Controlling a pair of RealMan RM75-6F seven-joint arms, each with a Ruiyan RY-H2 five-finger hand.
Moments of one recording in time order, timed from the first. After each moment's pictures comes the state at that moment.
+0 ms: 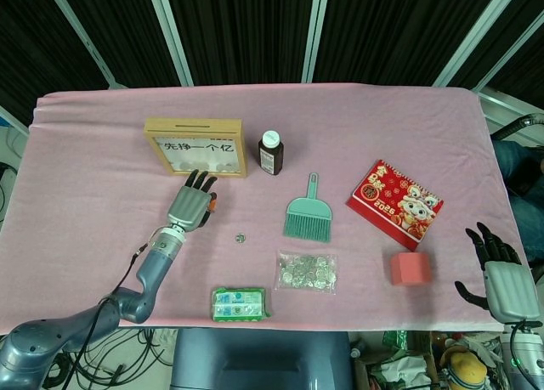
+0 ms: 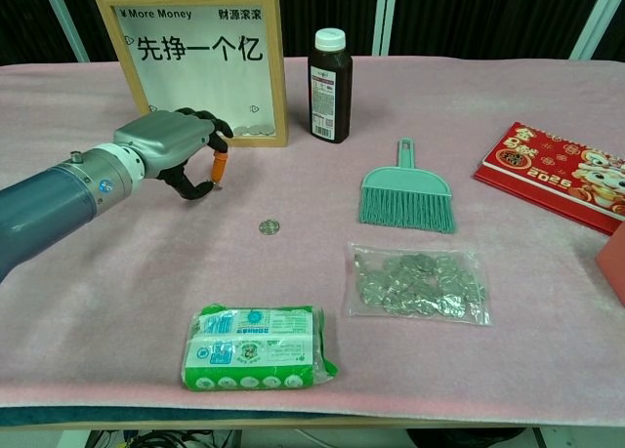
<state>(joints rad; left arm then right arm) -0.82 -1.90 -0.19 -0.85 1.22 0.89 0.30 0.08 -1.12 0.08 -1.67 -1.41 1.43 -0.10</state>
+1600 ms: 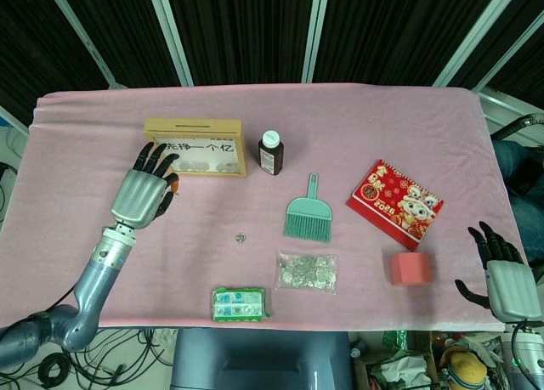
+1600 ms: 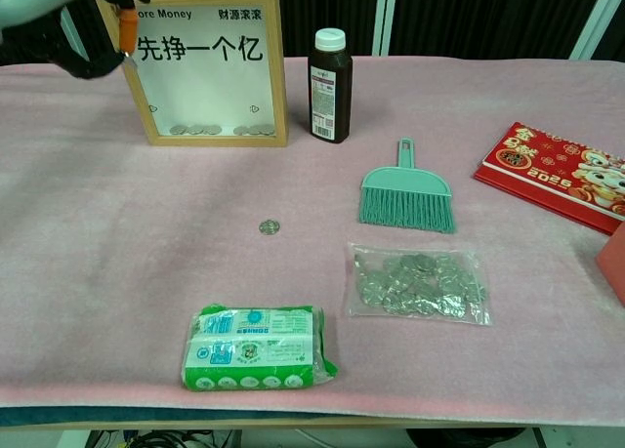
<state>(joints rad) -0.67 -1.37 -0.23 -1.61 1.26 1.19 0.51 0.08 -1.12 0.09 -1.67 -1.40 1.44 -0.10</state>
